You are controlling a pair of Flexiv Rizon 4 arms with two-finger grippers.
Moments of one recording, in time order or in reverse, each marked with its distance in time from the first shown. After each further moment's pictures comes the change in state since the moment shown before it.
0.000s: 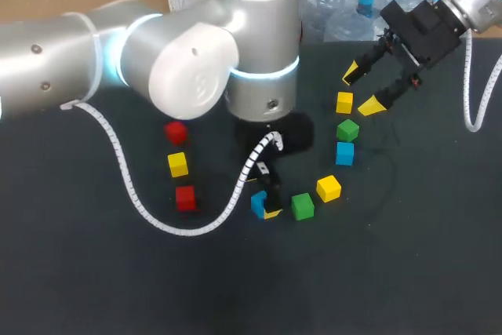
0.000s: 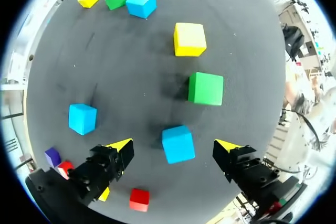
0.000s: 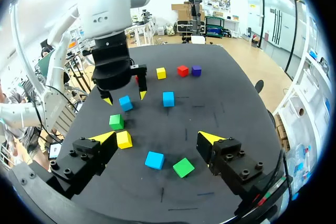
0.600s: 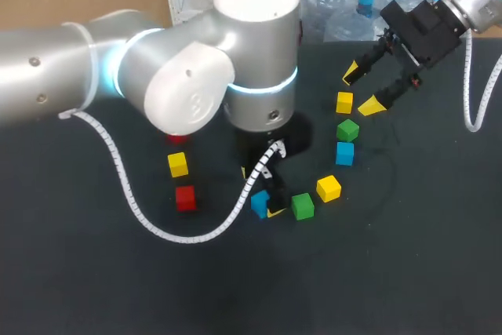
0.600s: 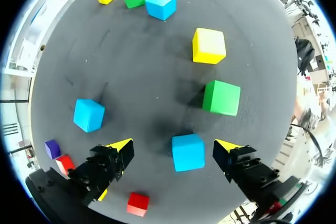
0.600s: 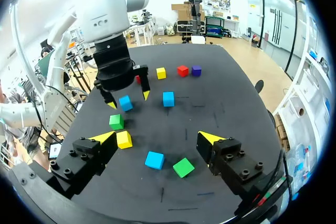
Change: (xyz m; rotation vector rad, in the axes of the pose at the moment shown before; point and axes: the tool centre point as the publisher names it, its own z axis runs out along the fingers) left arm -0.003 0.009 0.008 -0.064 -0.060 -0.085; right arm 0.000 0.000 0.000 0.000 0.000 0.000
